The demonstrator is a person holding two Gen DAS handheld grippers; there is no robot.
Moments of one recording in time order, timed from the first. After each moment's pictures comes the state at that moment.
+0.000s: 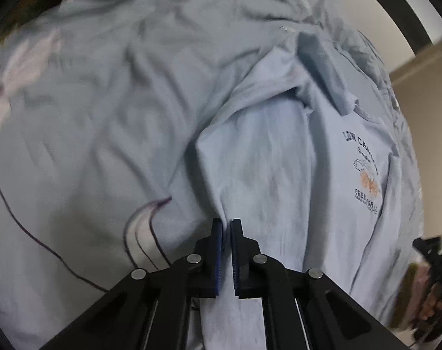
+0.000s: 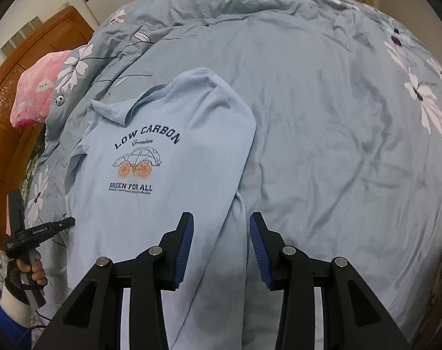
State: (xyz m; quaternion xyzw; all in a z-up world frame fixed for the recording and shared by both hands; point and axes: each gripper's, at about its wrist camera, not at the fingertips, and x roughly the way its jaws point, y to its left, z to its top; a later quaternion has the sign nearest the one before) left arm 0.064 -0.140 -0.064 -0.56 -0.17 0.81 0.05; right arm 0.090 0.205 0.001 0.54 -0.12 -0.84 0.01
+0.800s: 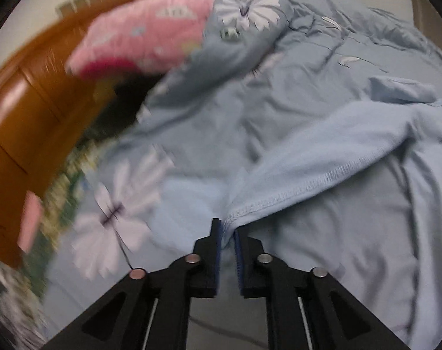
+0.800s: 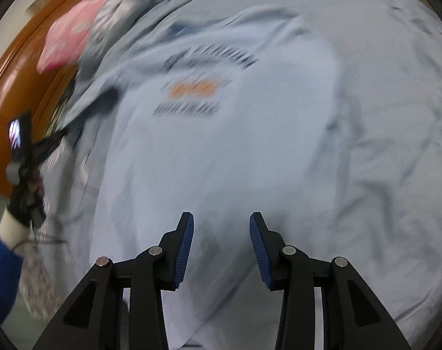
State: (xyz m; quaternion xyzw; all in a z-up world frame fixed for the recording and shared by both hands) left arm 0.066 -0.206 -0.057 -0.48 0.07 0.87 -0.11; right arm 0.115 0.129 -0.043 0.60 -0.09 -0.78 0.14
